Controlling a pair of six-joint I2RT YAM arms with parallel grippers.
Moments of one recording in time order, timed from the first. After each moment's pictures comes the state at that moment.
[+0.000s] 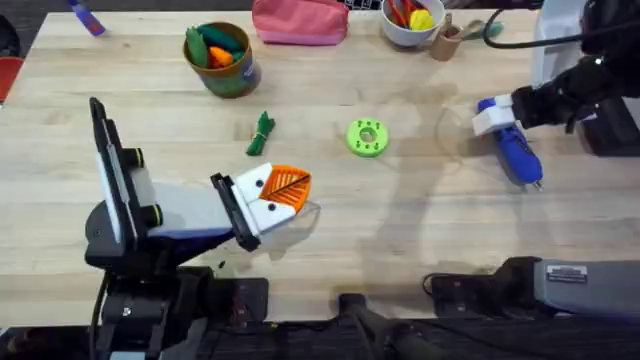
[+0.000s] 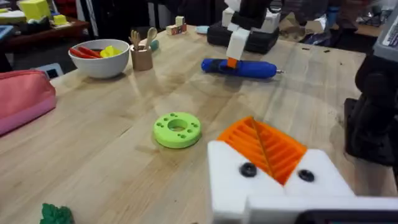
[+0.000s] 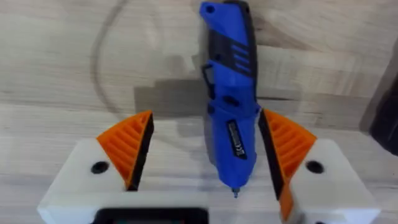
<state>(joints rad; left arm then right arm) -0.01 0.01 0.01 -0.11 1.07 0.07 -0.25 1.51 1.09 -0.91 0.02 -0.36</state>
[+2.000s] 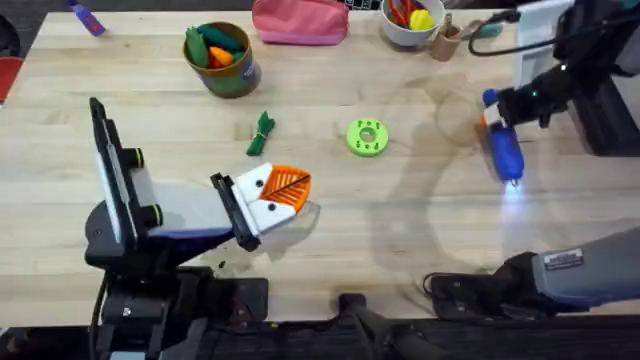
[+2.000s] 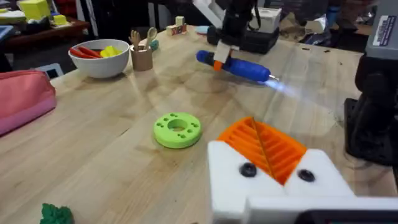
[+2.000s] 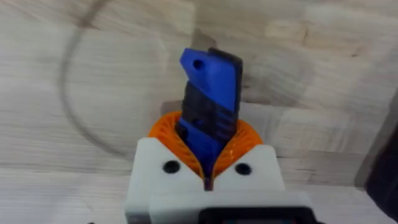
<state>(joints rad) -0.01 0.01 0.01 -0.11 1.07 0.07 -0.26 1.72 1.11 -0.69 0.03 -0.43</state>
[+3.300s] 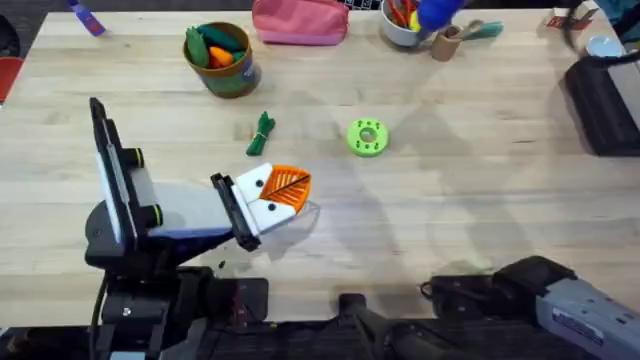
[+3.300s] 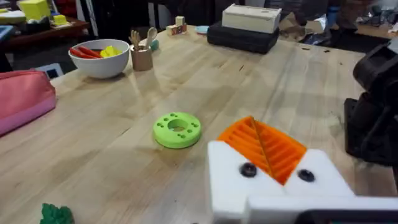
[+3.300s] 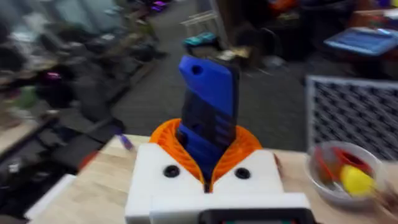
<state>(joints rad) -0.01 0.01 0.01 -0.11 1.07 0.07 0.32 0.98 1.10 -0.11 -0.09 0.31</state>
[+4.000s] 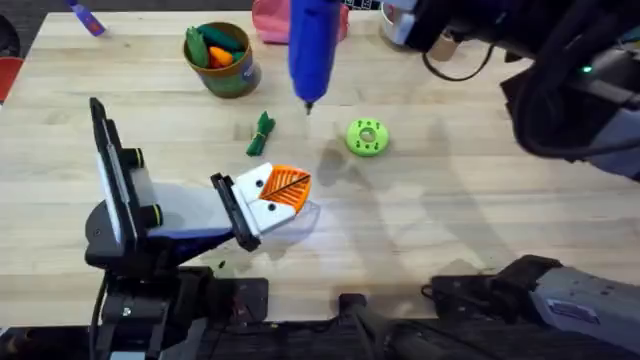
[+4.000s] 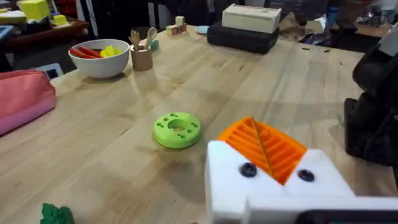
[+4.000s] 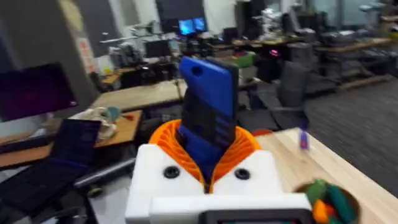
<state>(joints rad) -0.01 0.01 0.01 -0.11 1.07 0.07 0.49 1.25 0.90 0.74 -0.83 0.44</state>
